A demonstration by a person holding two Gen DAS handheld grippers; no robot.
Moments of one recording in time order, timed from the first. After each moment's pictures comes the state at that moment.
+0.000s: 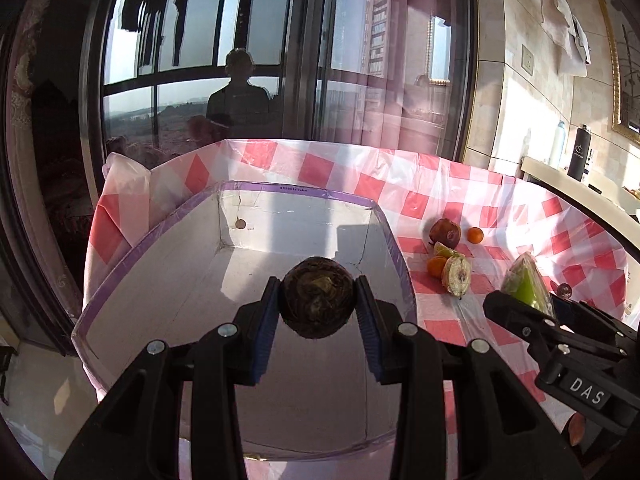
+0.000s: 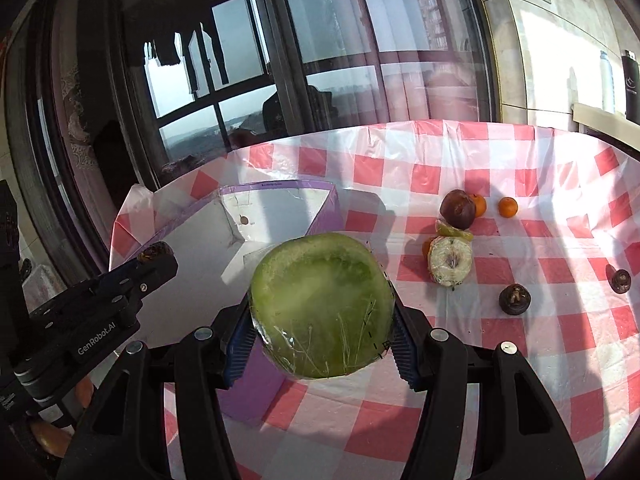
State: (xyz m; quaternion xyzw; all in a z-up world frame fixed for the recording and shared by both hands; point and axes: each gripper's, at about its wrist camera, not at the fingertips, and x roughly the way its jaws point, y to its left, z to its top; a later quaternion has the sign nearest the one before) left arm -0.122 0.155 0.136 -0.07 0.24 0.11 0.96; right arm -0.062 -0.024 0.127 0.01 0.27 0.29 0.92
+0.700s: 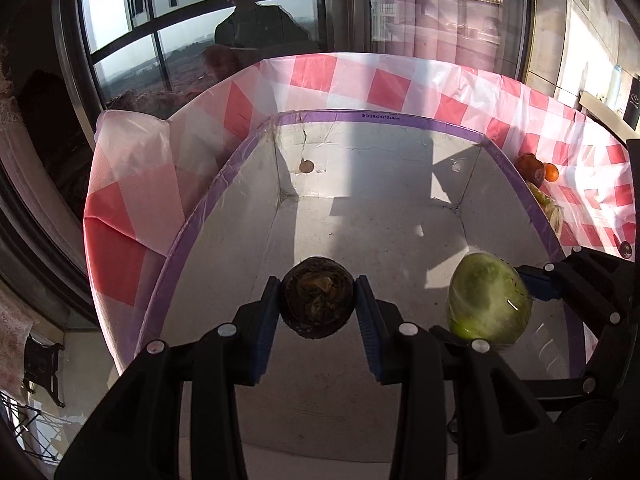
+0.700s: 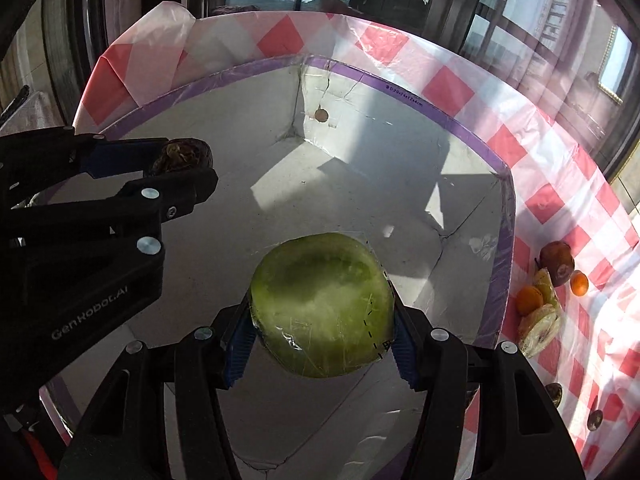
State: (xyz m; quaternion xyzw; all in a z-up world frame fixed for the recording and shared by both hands) left arm -0.050 0.244 0.107 -0.04 0.41 0.13 0.90; right arm -0.012 0.139 0.079 -0.25 0.40 0.32 0.82
